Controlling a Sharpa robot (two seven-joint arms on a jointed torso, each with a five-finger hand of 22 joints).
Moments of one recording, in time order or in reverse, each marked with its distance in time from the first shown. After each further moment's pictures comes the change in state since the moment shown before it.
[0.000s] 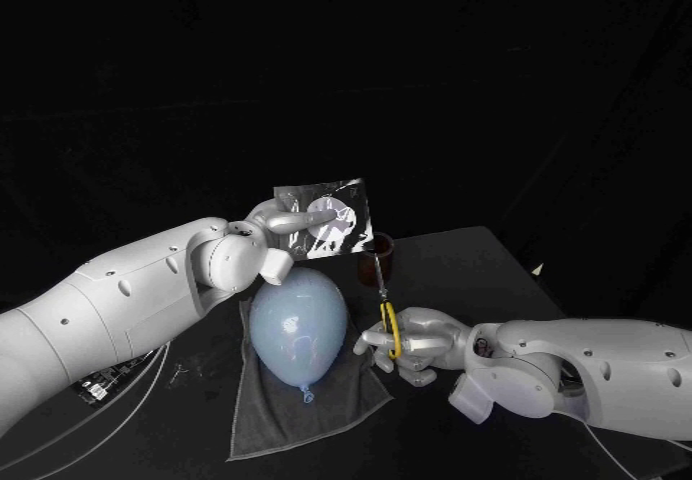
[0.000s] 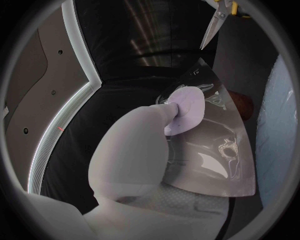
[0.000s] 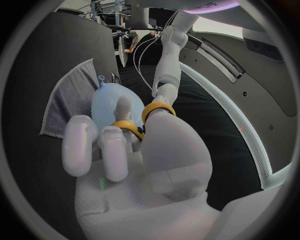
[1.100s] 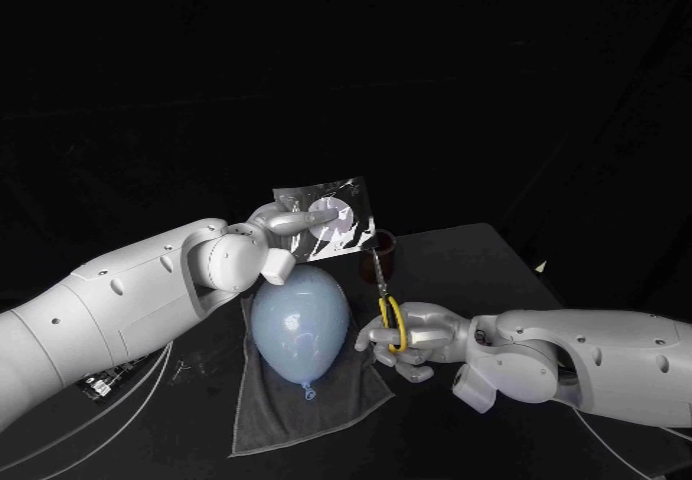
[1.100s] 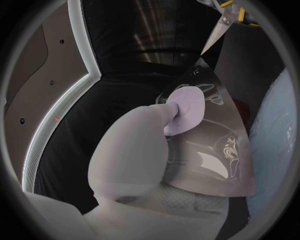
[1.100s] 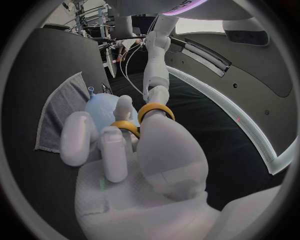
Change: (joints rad) left arm -0.005 -0.026 0.001 0.054 0.083 -0.027 -0.027; left_hand -0.006 -0.005 0.008 -0.002 -0.004 0.002 0.002 0.002 0.001 0.004 -0.004 0.000 0.000 0.002 -0.002 0.000 0.000 -0.001 0.000 0.000 0.000 0.000; right arm 0.002 0.024 0.012 -0.070 0.027 0.169 0.039; right_hand 0.074 0.086 -0.180 -0.105 0.000 -0.002 -0.002 0.103 -0.008 0.000 0.000 0.016 0.010 -0.001 0.017 0.004 0.000 0.009 -0.081 0.012 -0.136 0.000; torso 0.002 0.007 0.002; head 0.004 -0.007
